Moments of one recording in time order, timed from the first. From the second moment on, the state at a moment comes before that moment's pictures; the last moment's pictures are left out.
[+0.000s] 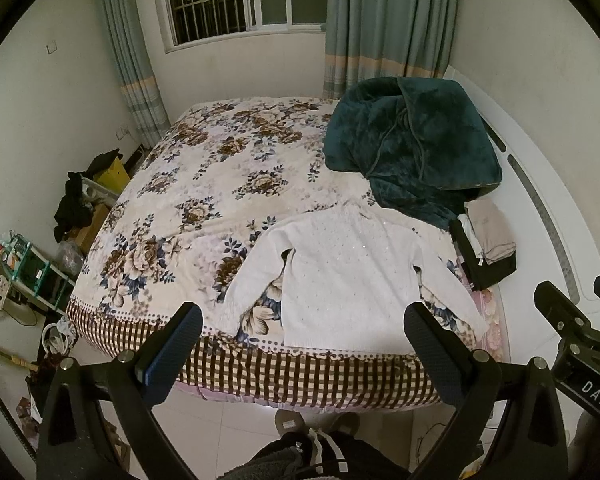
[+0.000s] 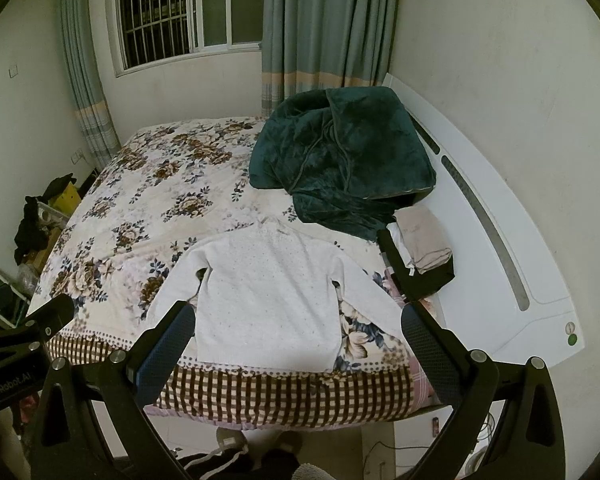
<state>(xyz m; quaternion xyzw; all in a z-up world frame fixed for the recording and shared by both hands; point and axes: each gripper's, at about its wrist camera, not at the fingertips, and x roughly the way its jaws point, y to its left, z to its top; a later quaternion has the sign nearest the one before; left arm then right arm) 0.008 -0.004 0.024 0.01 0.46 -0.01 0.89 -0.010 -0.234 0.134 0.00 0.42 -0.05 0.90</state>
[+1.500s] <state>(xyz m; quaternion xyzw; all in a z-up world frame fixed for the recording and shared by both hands) 0.169 -0.051 -0.186 0.08 0.53 0.01 0.84 0.048 -0.457 -0.114 0.21 0.52 -0.28 0.78</state>
